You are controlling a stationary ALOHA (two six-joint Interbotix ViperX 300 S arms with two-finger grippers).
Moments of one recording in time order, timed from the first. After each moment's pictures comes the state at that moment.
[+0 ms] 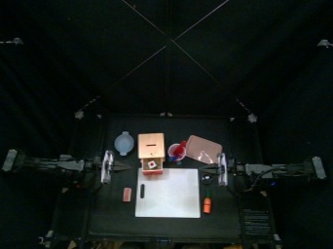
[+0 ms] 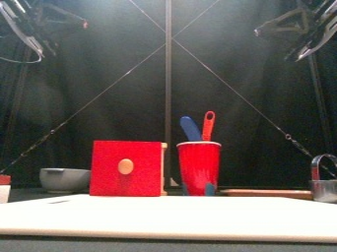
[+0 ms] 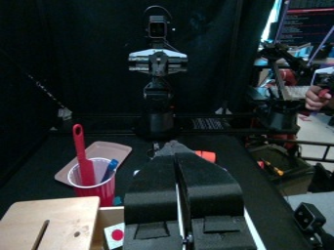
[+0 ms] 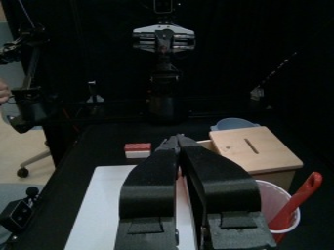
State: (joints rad) left arm 0.00 -0.96 1.18 0.00 -0.30 0.00; right arm 0.00 -0.96 1.17 0.00 -0.30 0.00
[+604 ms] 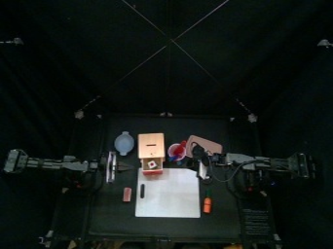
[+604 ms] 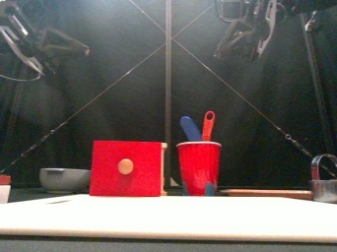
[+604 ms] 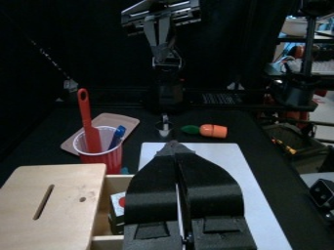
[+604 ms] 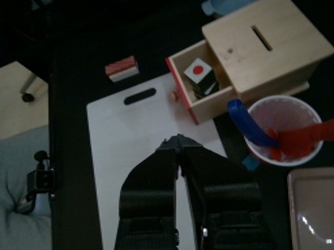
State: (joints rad) left arm 0.04 -0.87 1.26 -0.03 -0.36 0.00; right arm -0.14 -0.48 0.55 0.06 0.62 0.29
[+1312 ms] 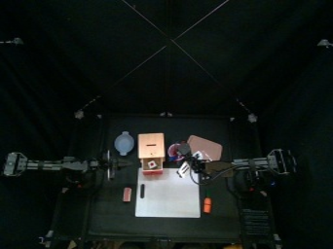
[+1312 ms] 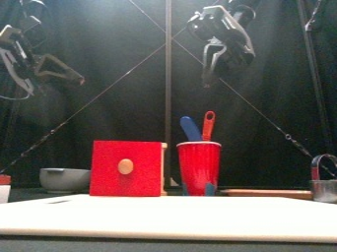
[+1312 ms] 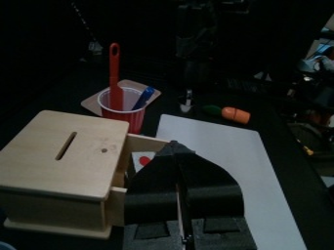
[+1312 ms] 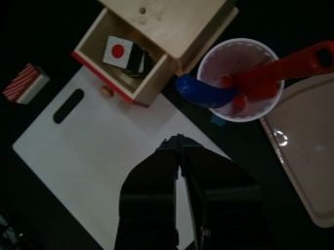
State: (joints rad) left arm 0.12 -0.87 1.35 -0.13 -0.36 0.00; right arm 0.06 -0.09 0.23 -0.44 0.94 1.01
